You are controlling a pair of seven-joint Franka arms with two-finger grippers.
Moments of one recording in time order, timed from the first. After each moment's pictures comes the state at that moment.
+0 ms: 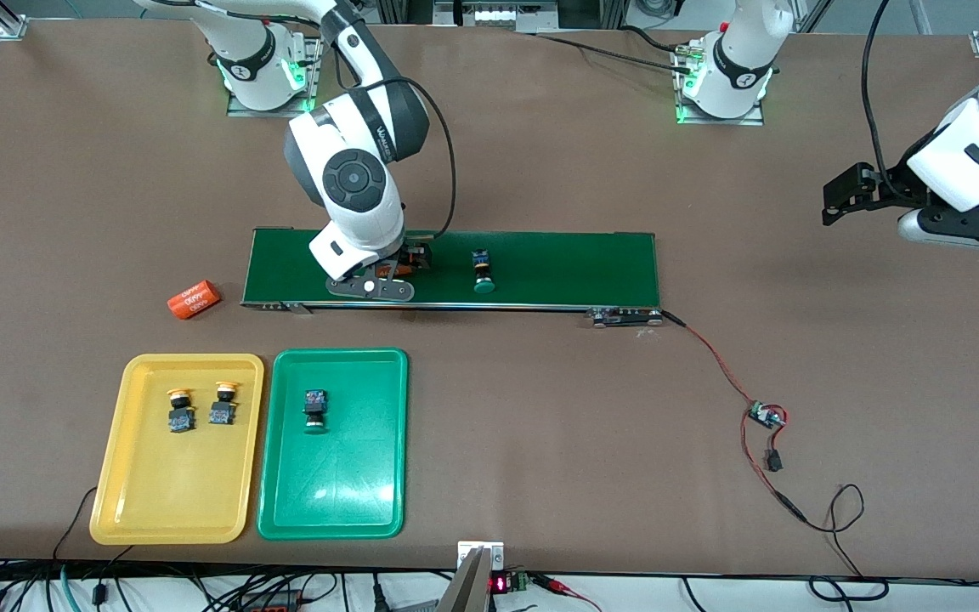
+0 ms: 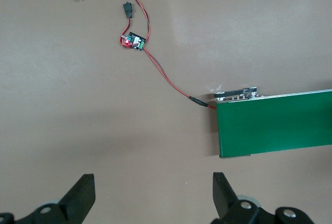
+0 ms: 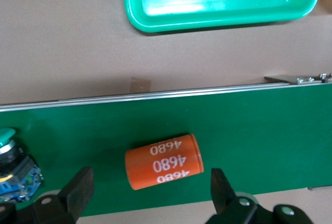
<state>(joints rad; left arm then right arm) -0.02 0.04 -0.07 -1.56 -0.02 1.57 0.00 0.80 0.43 -0.22 -1.72 0.08 2.01 0.65</state>
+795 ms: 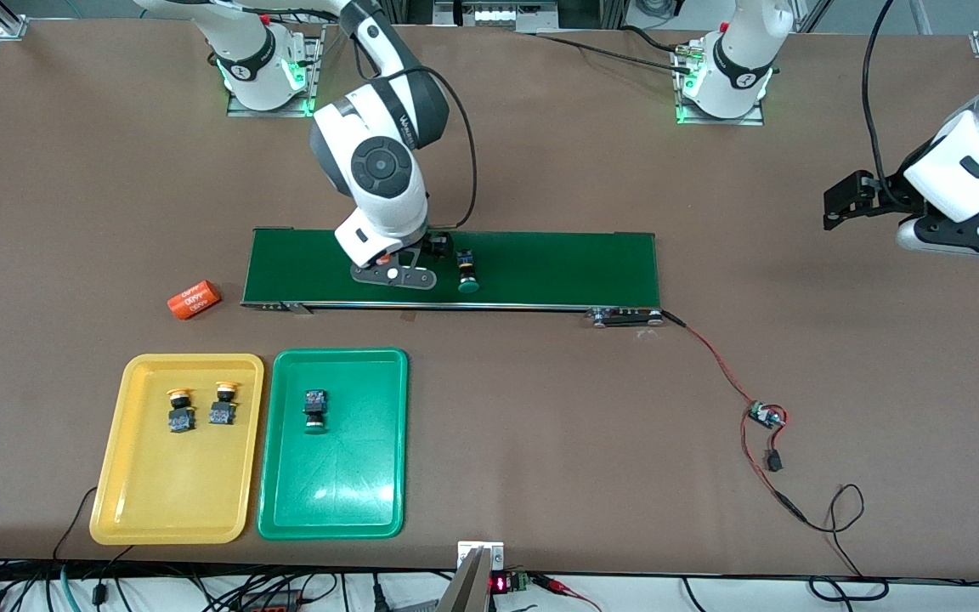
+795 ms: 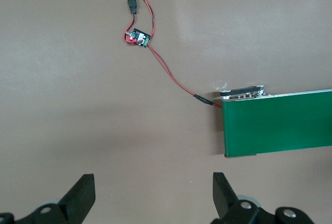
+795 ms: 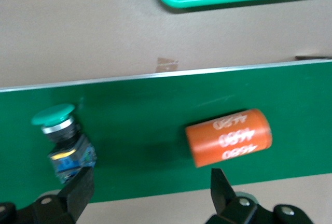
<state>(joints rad) -0.02 0.06 -0.07 -1.56 0.00 1.57 0.00 0.87 0.44 -0.21 -1.73 0.11 2.03 0.71</state>
